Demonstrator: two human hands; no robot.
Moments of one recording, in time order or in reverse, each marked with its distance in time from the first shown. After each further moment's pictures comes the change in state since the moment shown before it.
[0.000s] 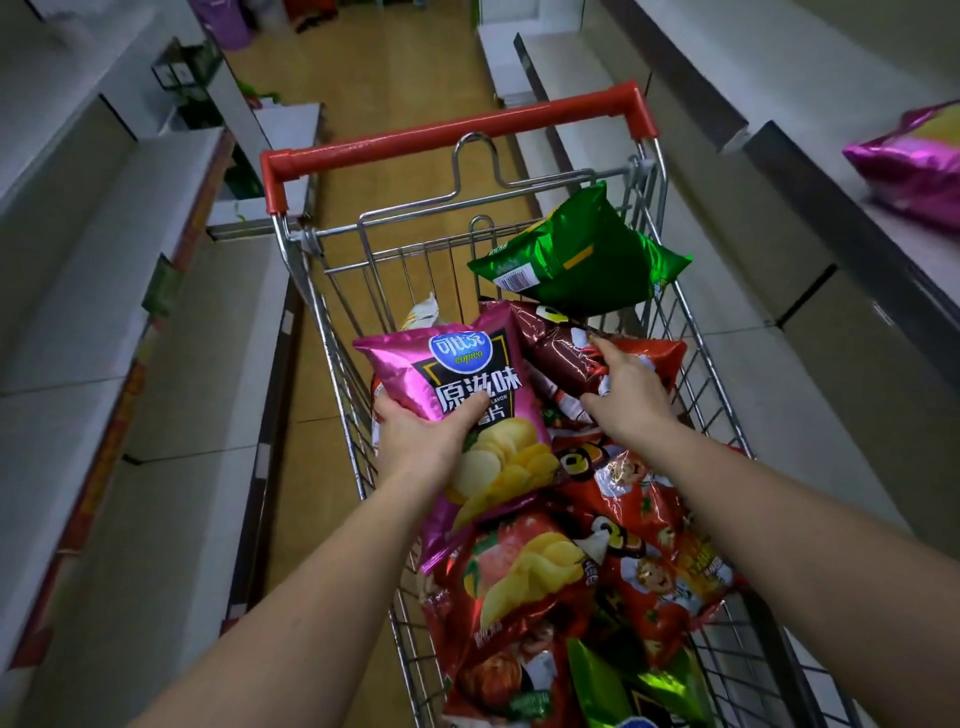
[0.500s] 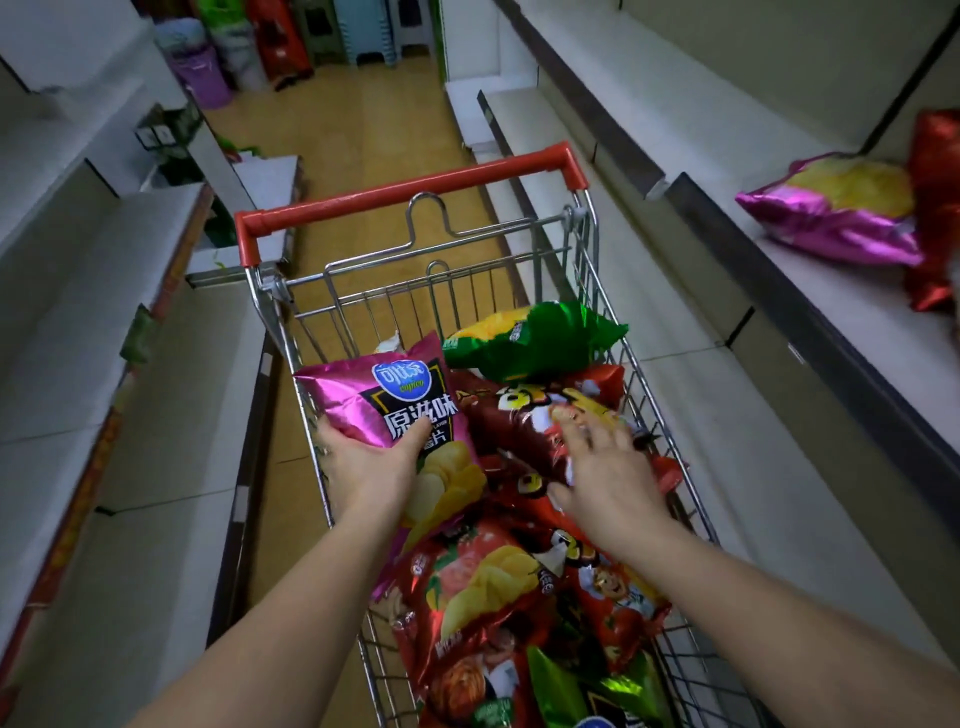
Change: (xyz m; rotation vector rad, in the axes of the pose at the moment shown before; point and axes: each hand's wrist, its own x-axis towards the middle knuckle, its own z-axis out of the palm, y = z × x) left_hand -0.018 0.006 -0.006 0.000 0.135 0.022; right_hand -0.083 0.011 -0.022 -0.400 -0.065 -0.086
